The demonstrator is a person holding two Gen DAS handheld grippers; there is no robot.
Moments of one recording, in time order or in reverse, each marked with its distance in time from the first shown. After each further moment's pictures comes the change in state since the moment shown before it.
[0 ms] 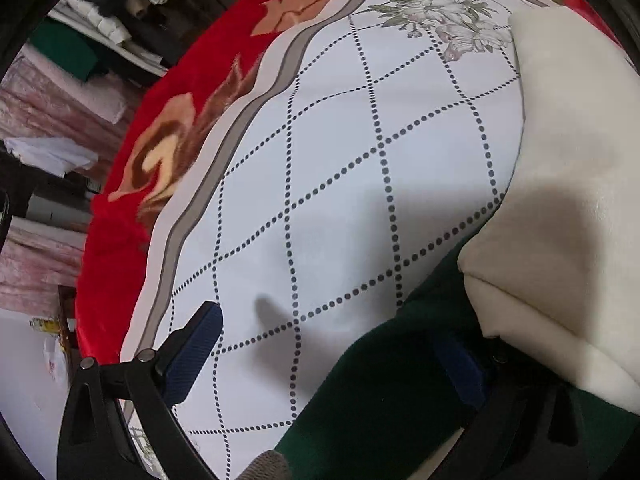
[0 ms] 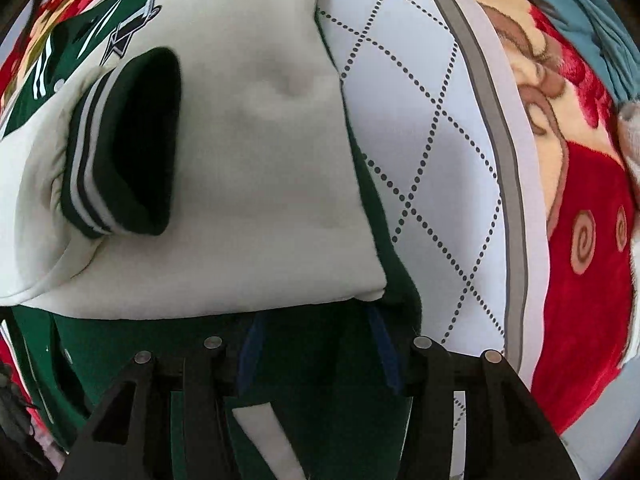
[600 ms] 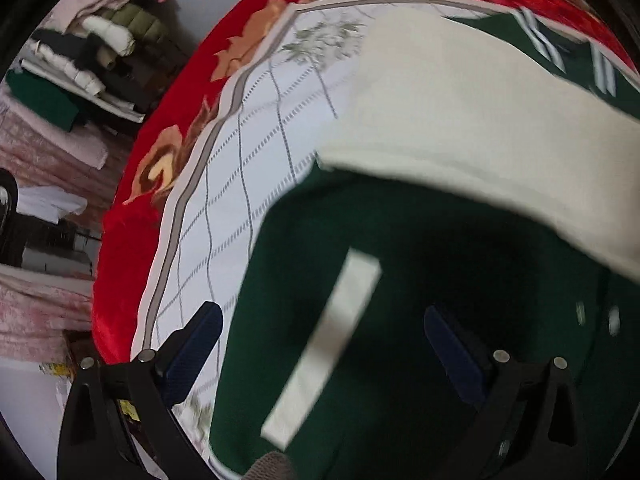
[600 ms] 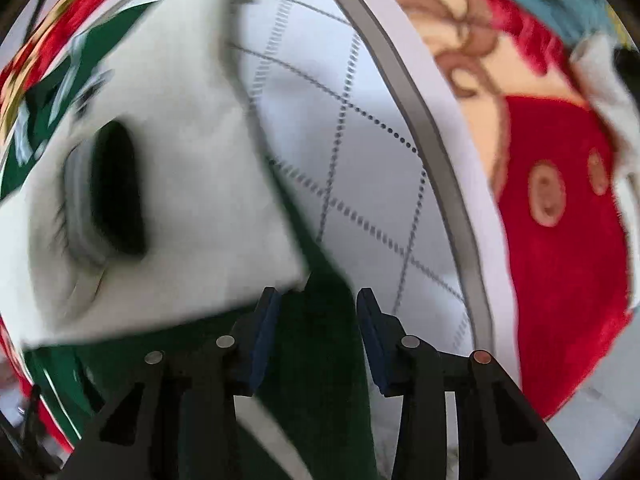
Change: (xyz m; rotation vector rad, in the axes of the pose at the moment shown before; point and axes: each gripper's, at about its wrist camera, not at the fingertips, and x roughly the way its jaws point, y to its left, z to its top) left arm -0.110 -0.029 -0.102 0.201 -0.091 -0.072; right arm -0.058 -0.009 -0.039 0.088 -0.008 -0.017
